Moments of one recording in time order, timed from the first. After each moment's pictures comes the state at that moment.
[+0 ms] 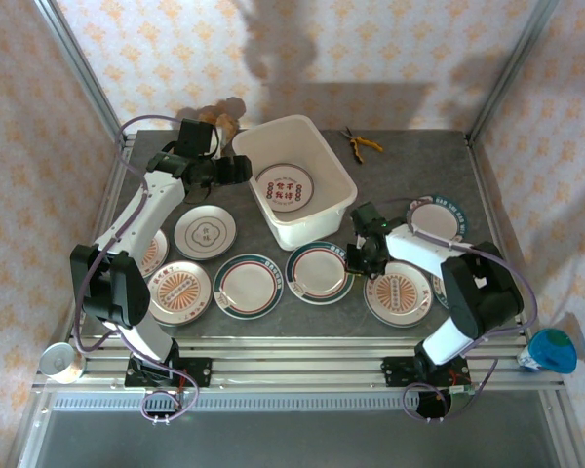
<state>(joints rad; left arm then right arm) -0.18 1.65 1.52 -0.71 0.13 -0.33 0.45 1.58 0.88 -0.65 -0.18 0.57</state>
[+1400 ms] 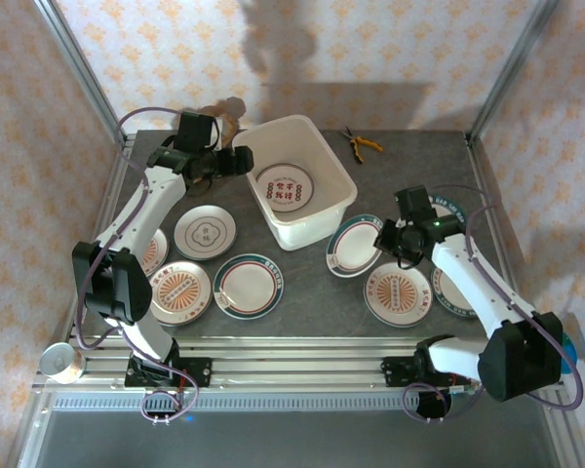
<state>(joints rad) -0.18 1.68 1.58 -0.67 0.13 -0.33 0.26 1.21 0.96 -0.85 -0.10 0.67</state>
